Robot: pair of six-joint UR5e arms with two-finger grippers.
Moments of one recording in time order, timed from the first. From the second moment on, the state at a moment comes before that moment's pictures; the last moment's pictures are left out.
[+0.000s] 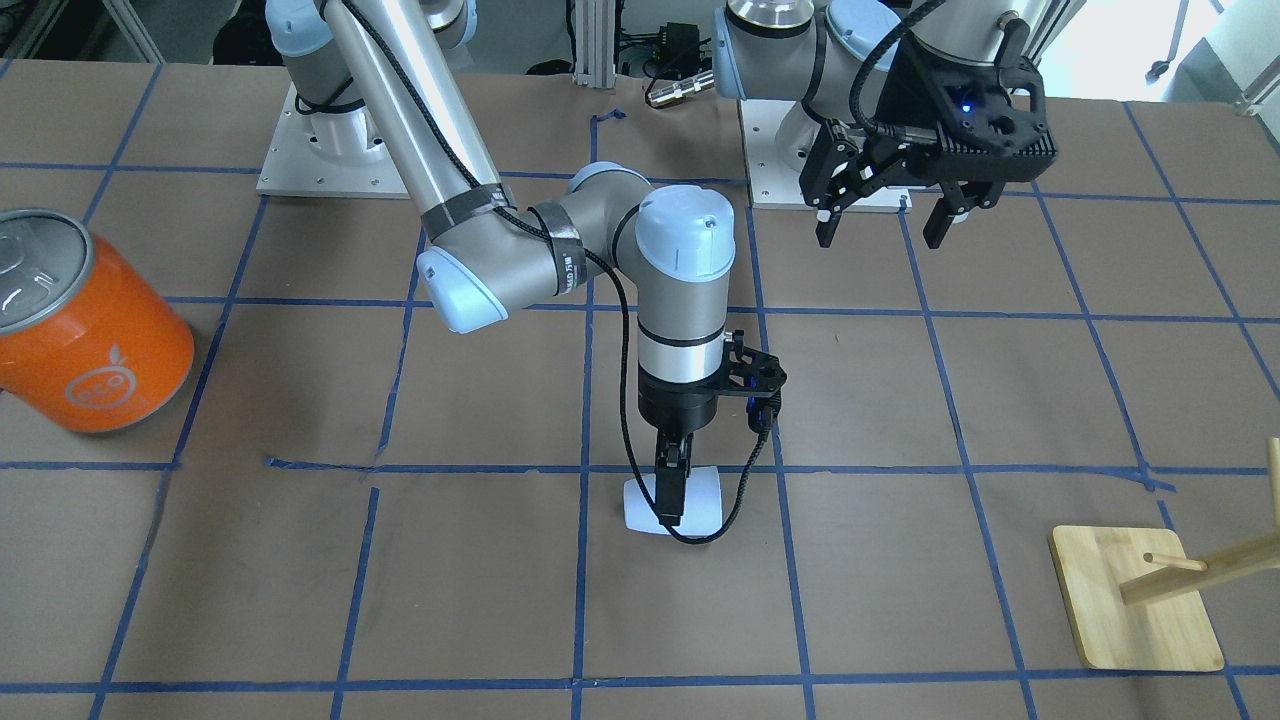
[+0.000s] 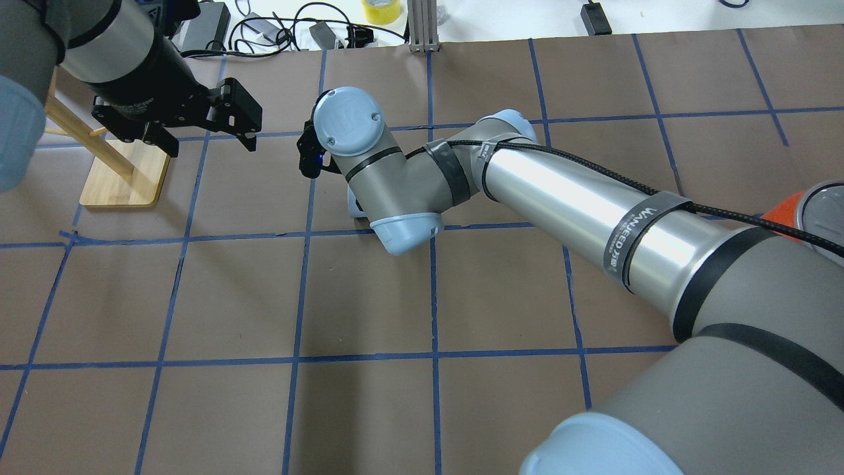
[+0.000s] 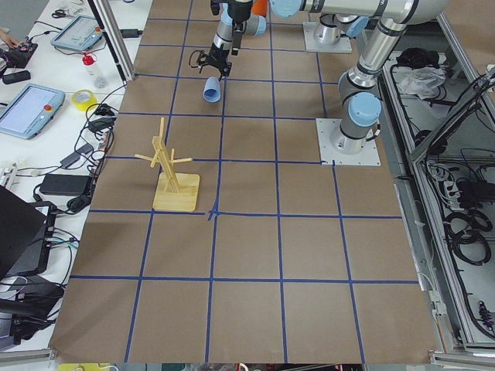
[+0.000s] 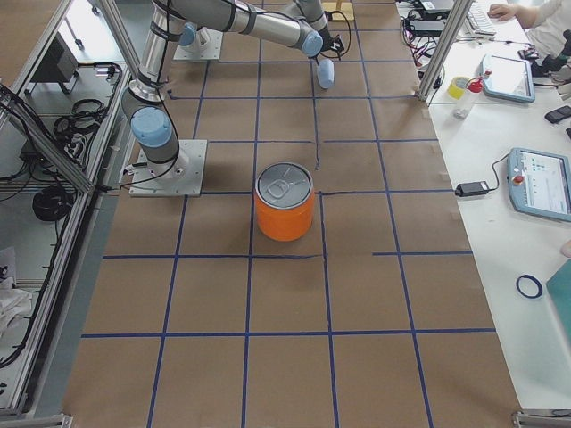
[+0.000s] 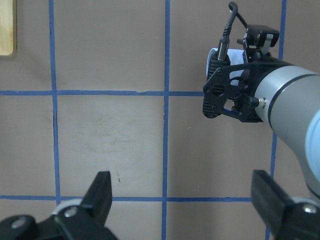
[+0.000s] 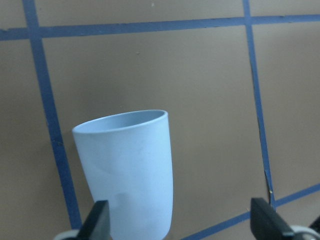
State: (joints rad) left arm -1.57 -1.49 -1.60 -1.48 1.56 -0.03; right arm 2.09 -0.98 1.51 -2.48 -1.72 -0.84
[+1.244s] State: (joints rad) left arm -1.39 -1.91 -1.73 -1.06 1.06 0.00; right arm 1.61 -1.36 1.51 -1.85 -1.64 -0.06
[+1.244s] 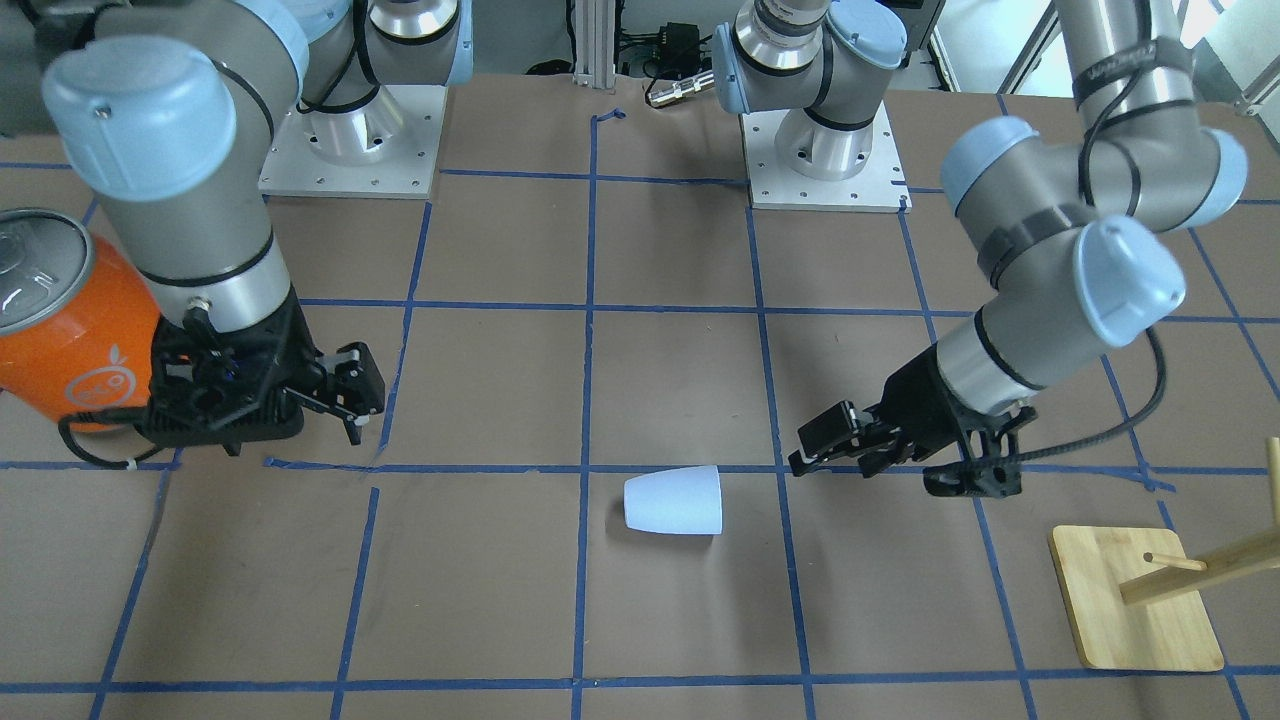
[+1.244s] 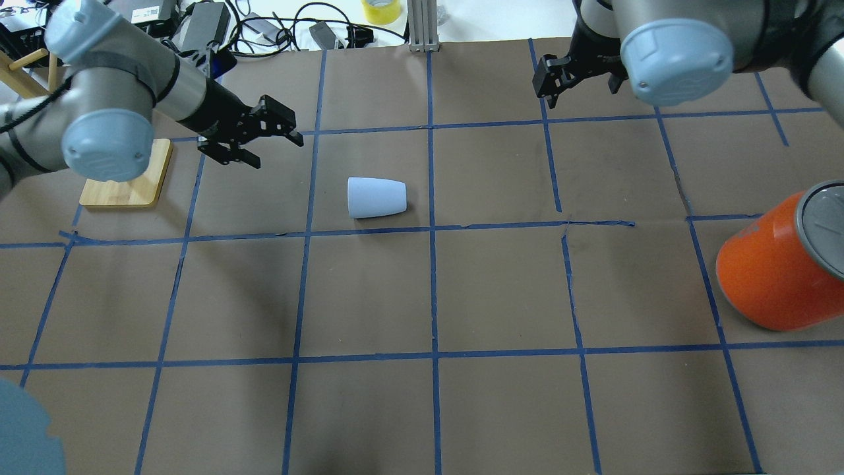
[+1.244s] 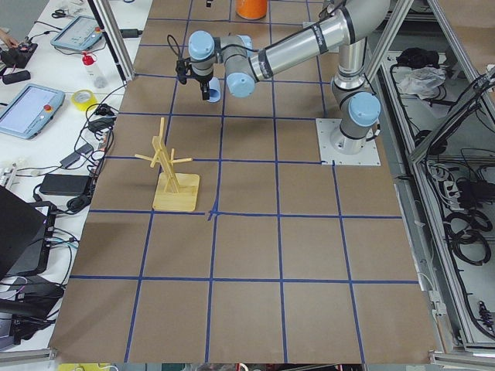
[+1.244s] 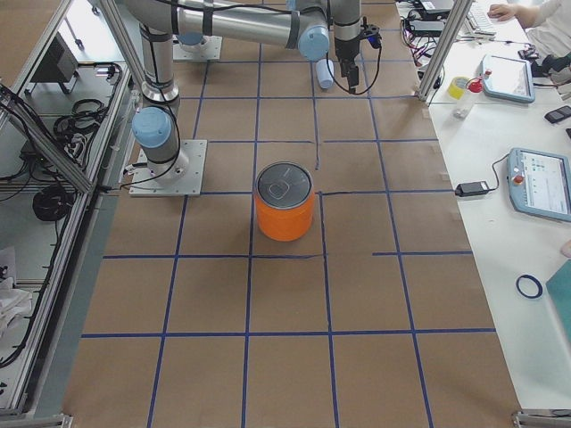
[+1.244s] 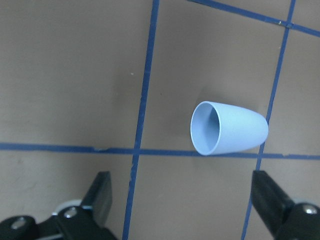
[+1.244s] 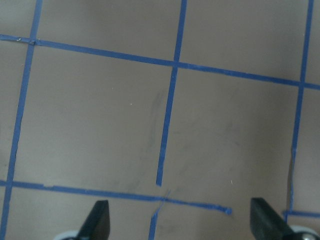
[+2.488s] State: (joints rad) left arm -1.47 -2.11 -1.81 -0.84 0.67 0.05; right arm 1.60 -1.49 1.51 -1.56 -1.59 0.15
